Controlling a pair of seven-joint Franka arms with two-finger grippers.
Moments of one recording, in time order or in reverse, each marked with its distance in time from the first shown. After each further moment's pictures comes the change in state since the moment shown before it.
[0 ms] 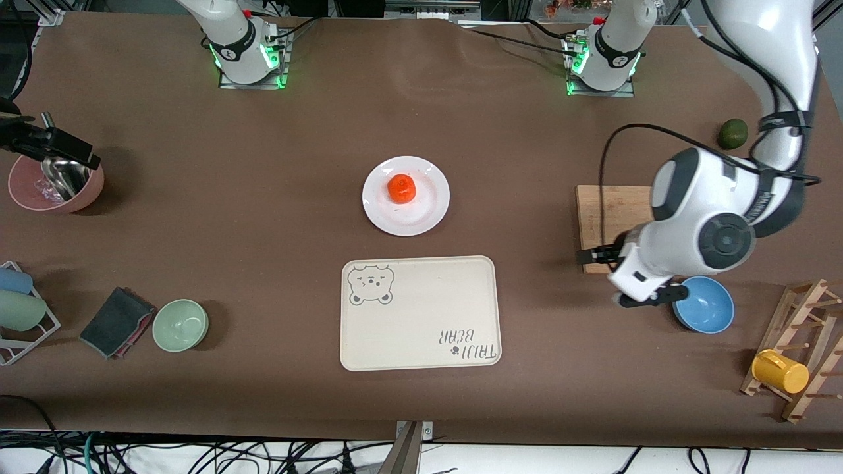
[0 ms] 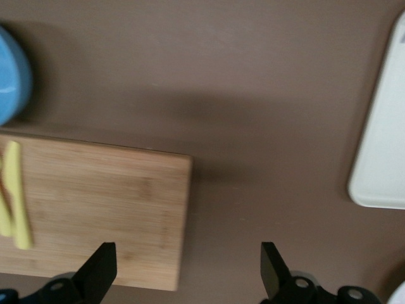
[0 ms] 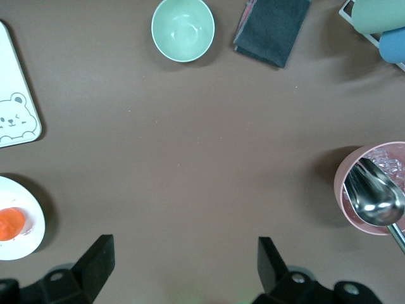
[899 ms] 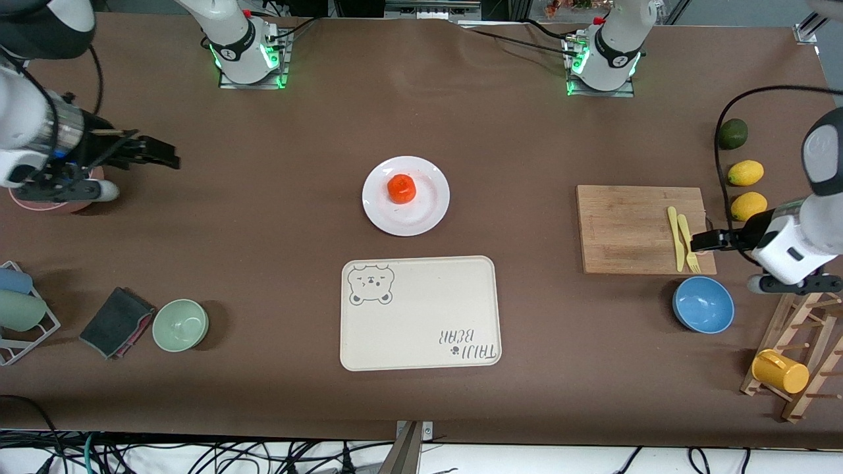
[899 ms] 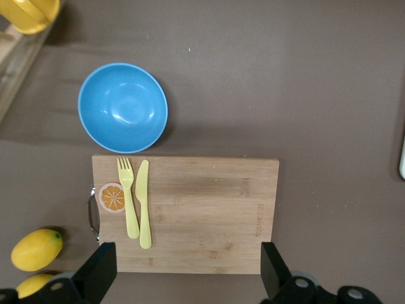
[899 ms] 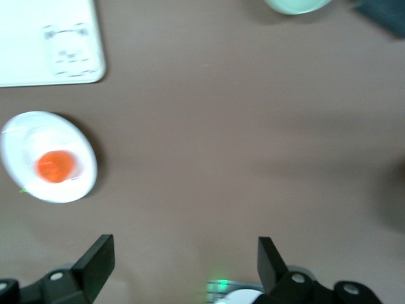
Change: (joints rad) left arm 0.192 -0.190 0.004 -0.012 0.006 -0.063 0.277; right arm 0.109 0.066 0.067 -0.016 0.162 -0.038 0.003
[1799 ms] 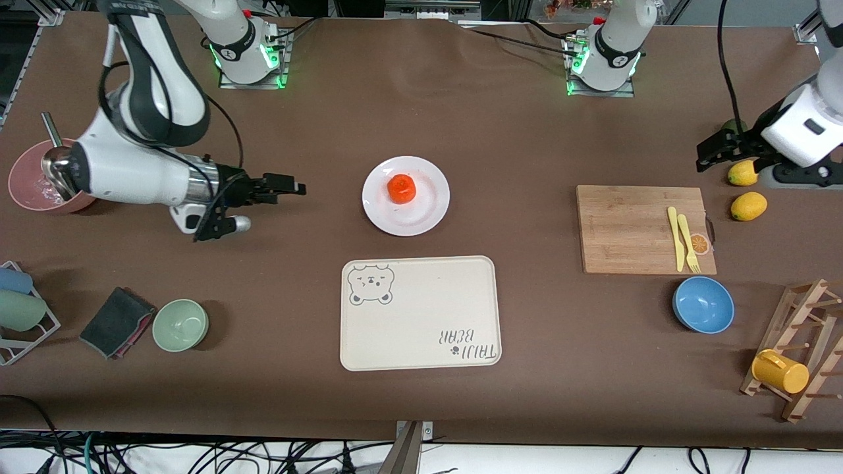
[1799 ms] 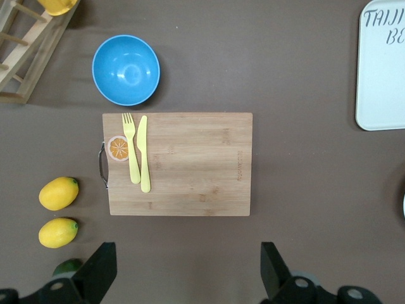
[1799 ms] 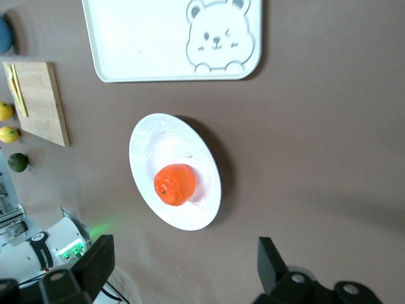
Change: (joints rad) left arm -0.144 -0.361 0.127 -0.213 -0.059 -0.095 0.001; right arm 0.019 0.081 0.121 -0.415 0.546 0.492 -0.294
